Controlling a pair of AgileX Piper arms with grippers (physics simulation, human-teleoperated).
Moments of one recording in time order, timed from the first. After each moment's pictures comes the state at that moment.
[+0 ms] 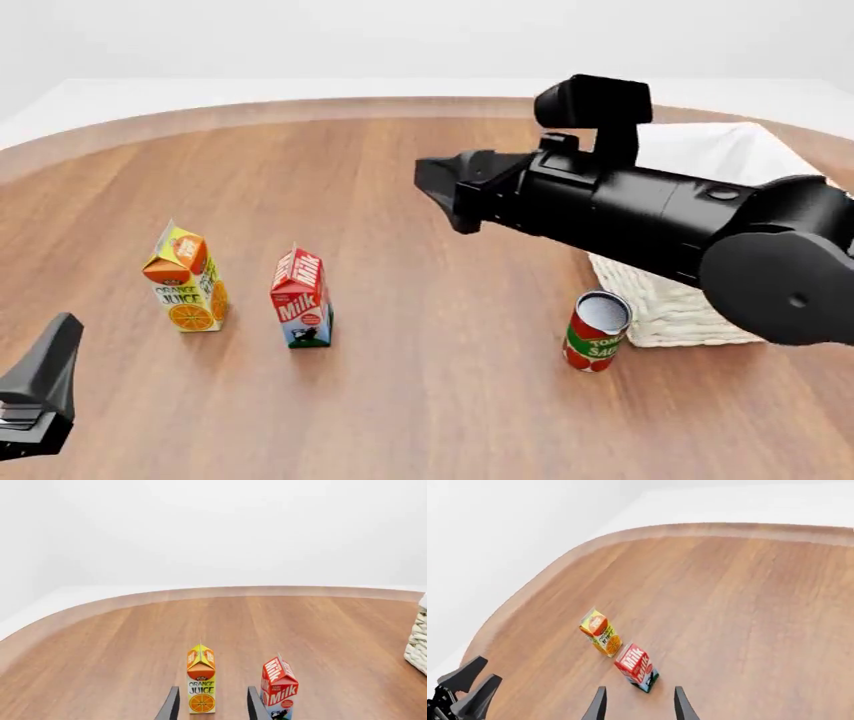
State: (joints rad) left arm 0.00 0.01 0.00 0.00 0.00; right arm 0.75 1.23 -0.83 -0.07 0.33
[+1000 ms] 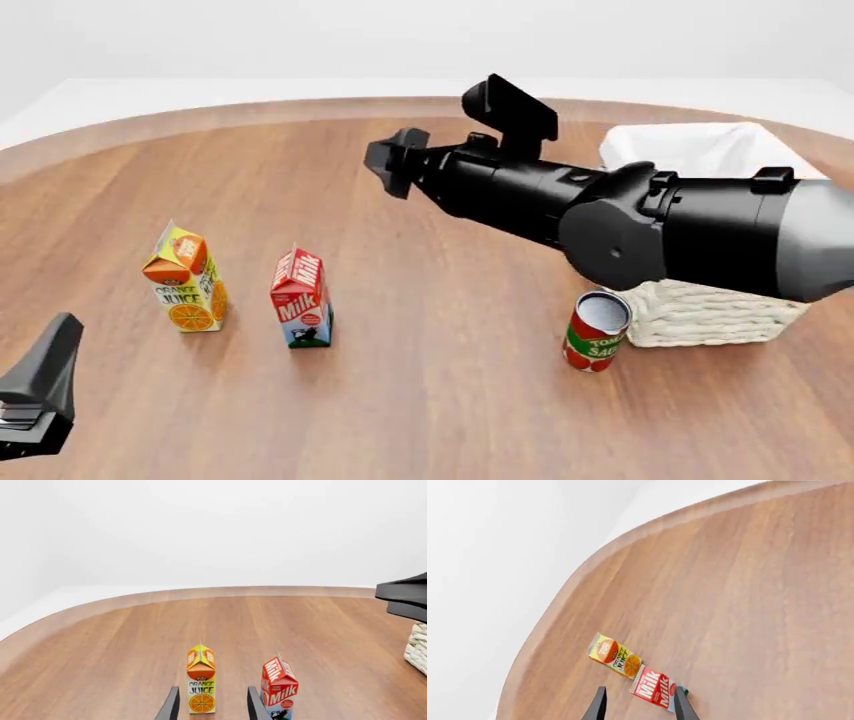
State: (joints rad) left arm 0.00 0.01 0.00 0.00 0.00; right arm 0.74 1.54 -0.99 -0.19 0.62
